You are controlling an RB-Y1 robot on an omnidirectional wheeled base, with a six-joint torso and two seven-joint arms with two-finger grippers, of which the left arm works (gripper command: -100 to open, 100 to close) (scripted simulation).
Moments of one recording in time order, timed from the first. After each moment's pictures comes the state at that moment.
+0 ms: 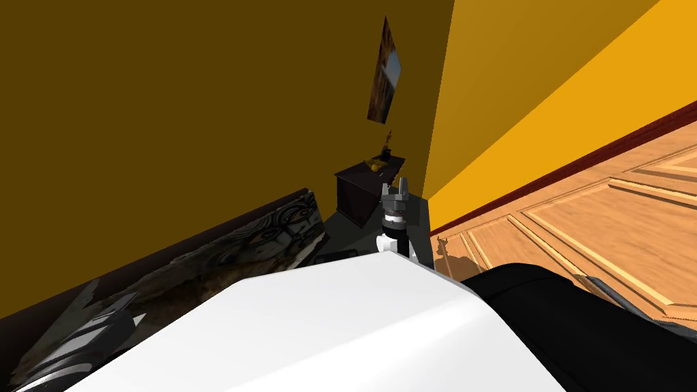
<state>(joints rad) 0.63 1.03 -0.31 -0.94 1.06 -0.68 -0.02</state>
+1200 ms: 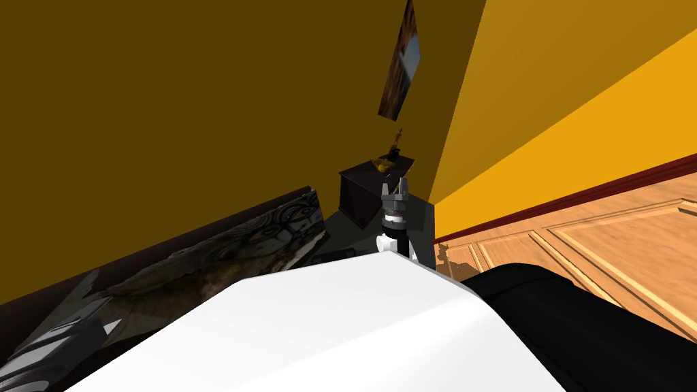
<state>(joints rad) 0.68 1.10 -0.29 -0.98 1.12 -0.71 -0.01</state>
